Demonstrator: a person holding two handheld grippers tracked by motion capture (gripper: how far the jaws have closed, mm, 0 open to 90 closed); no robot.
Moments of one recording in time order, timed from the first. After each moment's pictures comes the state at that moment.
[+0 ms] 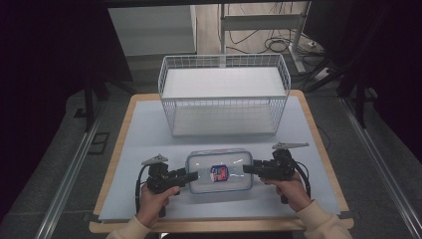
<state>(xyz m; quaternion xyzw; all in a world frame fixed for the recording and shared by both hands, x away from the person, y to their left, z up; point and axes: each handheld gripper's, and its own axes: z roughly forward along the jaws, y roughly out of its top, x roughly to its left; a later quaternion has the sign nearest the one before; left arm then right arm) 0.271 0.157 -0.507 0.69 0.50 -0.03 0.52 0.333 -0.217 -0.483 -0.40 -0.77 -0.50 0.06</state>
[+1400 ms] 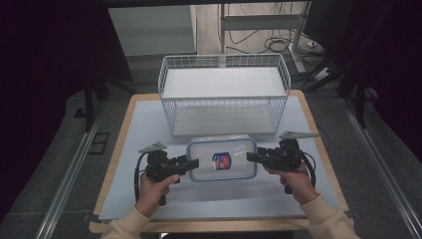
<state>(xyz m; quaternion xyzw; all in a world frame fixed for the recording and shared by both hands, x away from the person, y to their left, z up) 0.287 0.156 -0.465 0.69 0.47 -0.01 0.55 0.338 -0.223 -0.442 -0.38 -0.76 -0.53 0.01</state>
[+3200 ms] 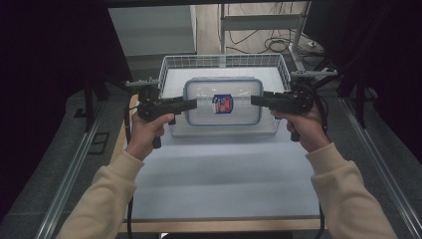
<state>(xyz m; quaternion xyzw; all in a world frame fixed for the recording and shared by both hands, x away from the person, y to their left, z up) 0.369 0.168 -0.327 0.69 0.42 0.04 0.59 0.403 -0.214 -0.303 -0.35 -0.75 -0.56 -0.04</state>
